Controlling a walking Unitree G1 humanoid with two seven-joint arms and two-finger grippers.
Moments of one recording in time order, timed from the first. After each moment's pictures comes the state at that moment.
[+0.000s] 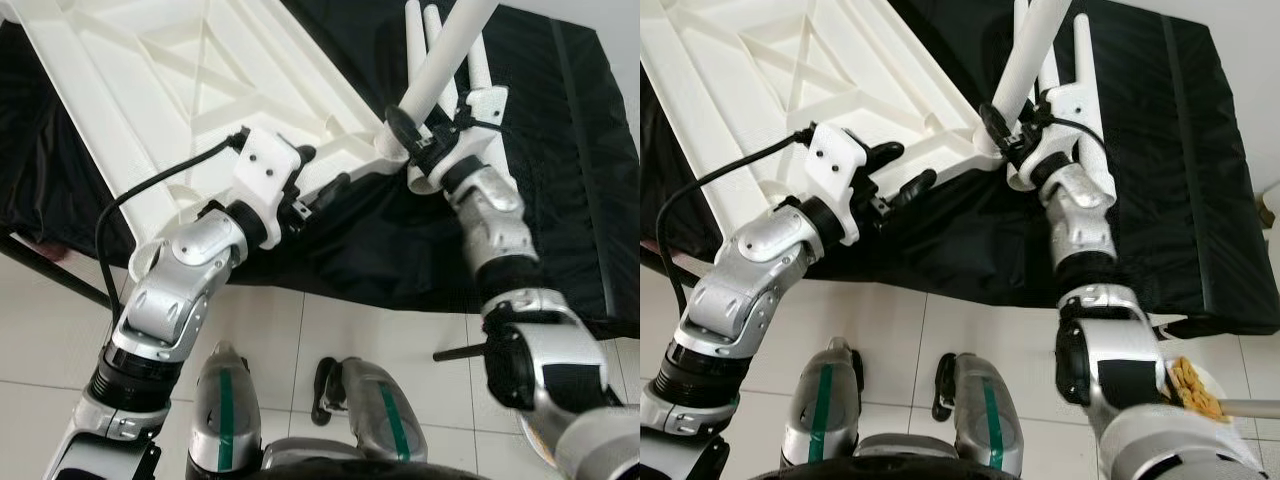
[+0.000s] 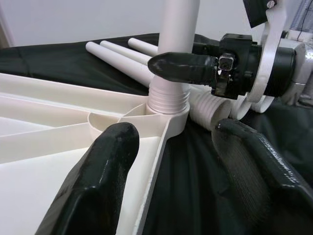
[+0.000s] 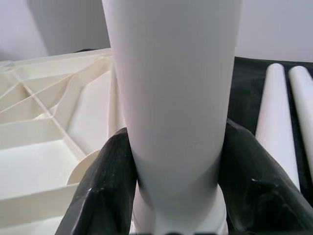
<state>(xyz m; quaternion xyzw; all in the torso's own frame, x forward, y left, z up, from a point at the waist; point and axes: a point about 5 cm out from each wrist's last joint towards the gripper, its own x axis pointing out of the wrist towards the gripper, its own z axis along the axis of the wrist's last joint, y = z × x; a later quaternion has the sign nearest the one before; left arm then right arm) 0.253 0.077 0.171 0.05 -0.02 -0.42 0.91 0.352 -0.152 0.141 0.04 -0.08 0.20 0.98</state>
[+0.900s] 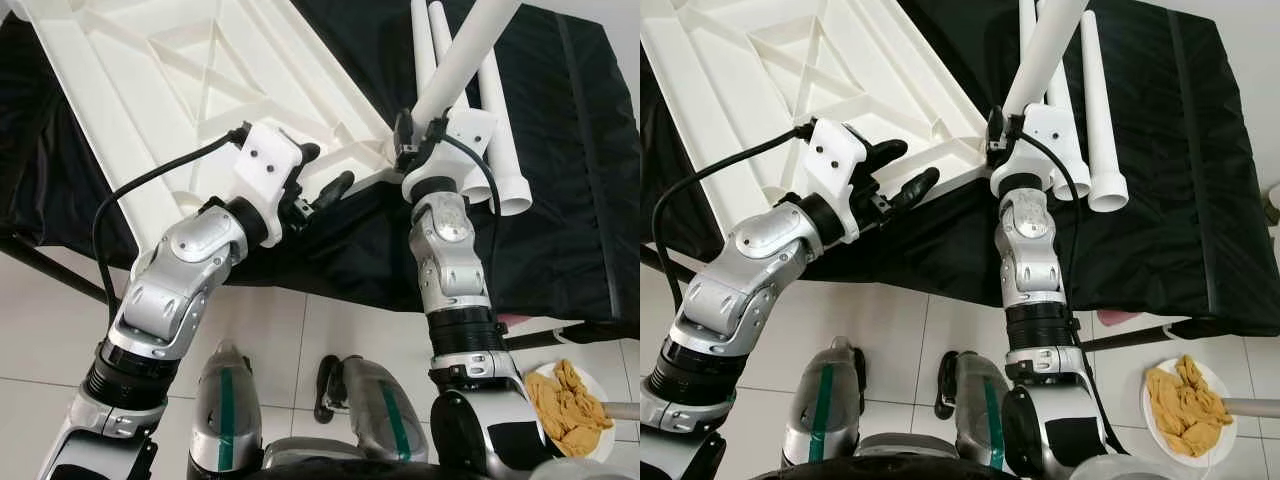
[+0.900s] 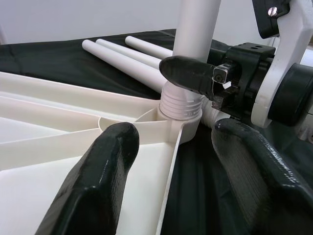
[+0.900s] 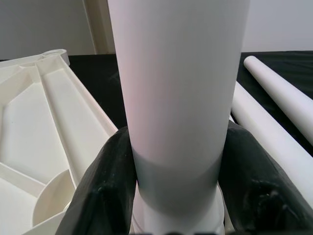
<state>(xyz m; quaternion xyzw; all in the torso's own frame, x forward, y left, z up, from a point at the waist) 0.252 0.076 0.176 0.04 -0.02 -0.43 0.90 0.318 -0.122 0.150 0.04 -0.07 -0.02 1.00</state>
